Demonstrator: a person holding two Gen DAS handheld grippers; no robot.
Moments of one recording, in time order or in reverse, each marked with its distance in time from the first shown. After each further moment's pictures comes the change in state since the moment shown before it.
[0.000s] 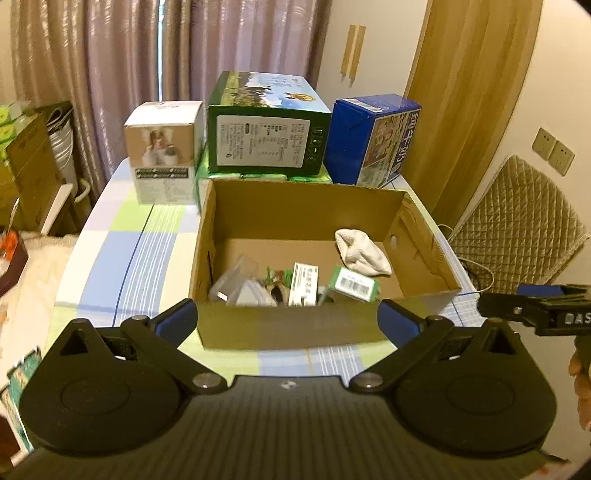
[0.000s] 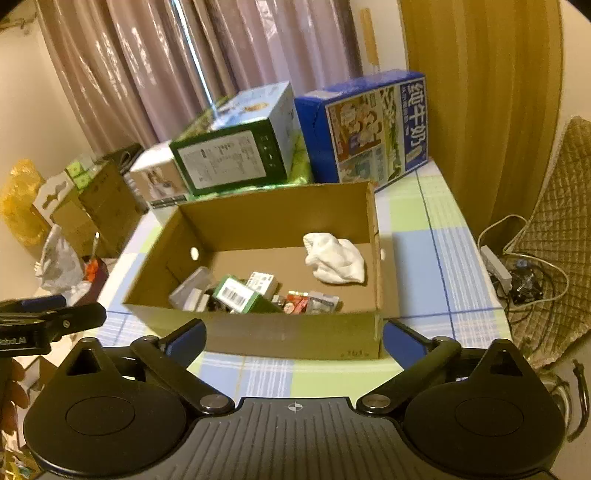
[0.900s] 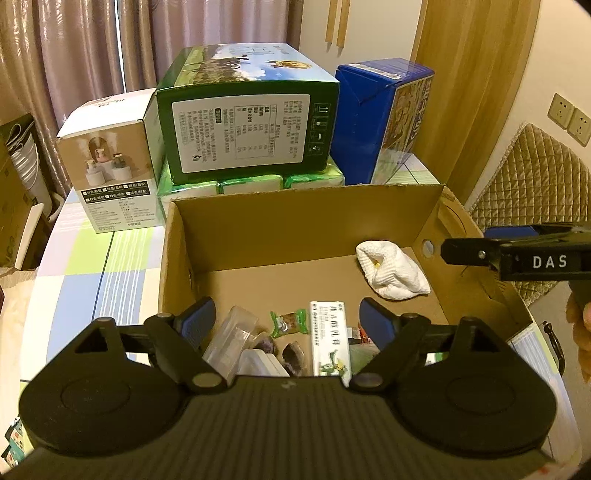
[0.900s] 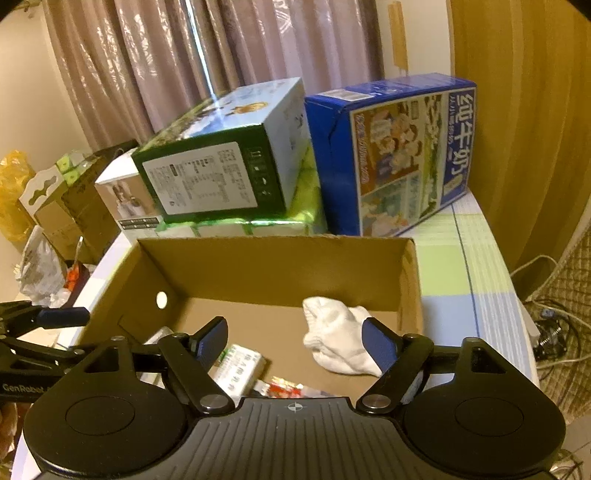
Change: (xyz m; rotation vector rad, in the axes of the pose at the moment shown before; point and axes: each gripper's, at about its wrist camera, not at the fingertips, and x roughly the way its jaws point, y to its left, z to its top) left arm 0.146 0.010 0.059 0.117 0.070 -0.031; right arm 0.150 -0.016 0.083 -0.079 0.007 -0.008
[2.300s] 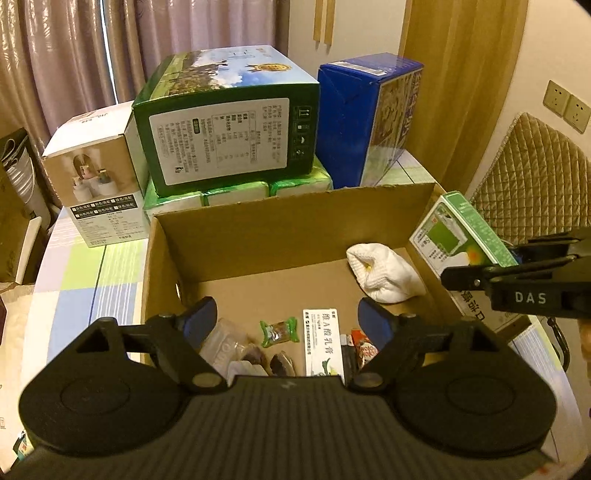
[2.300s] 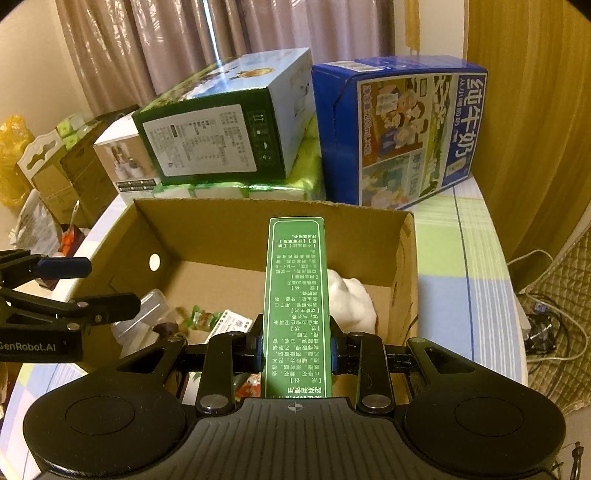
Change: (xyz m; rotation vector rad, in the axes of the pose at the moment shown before) left arm 0.009 -0.019 0.007 0.048 0.002 0.008; right arm 0.008 0.002 -0.011 -0.059 0.093 -0.010
